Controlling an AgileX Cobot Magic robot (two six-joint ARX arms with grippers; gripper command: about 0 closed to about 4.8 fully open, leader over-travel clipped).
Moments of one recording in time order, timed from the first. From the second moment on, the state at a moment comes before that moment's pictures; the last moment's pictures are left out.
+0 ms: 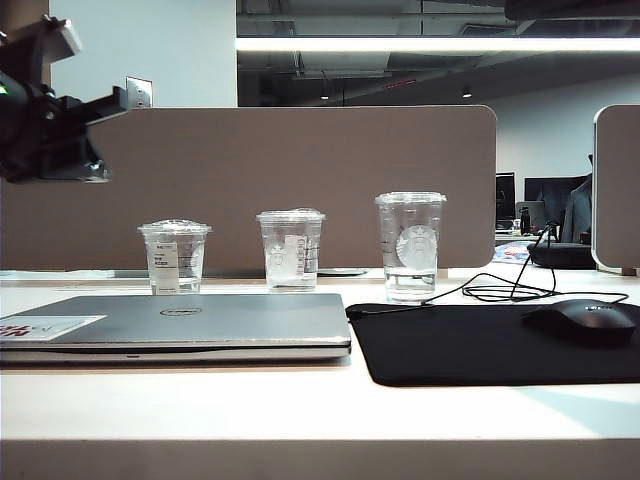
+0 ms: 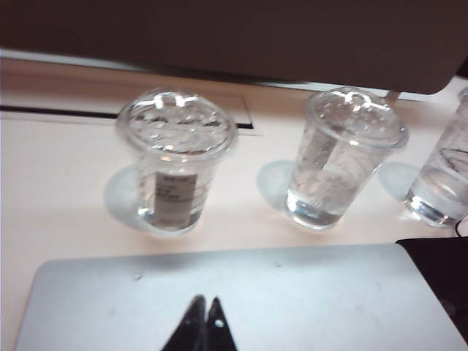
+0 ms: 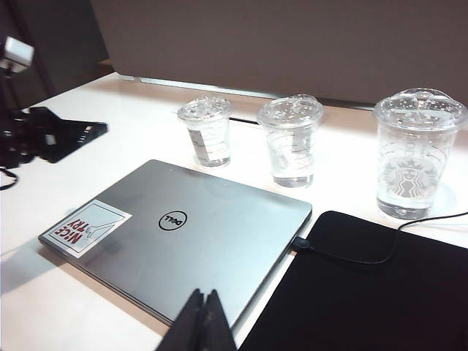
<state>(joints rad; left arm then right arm) -0.22 1.27 0.52 0.56 0.02 -0.17 0.73 0.54 0.42 0.02 0.16 0.12</state>
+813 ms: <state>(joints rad) -0.22 1.86 0.88 0.75 0.00 -0.17 0.73 0.54 0.42 0.01 0.16 0.12</state>
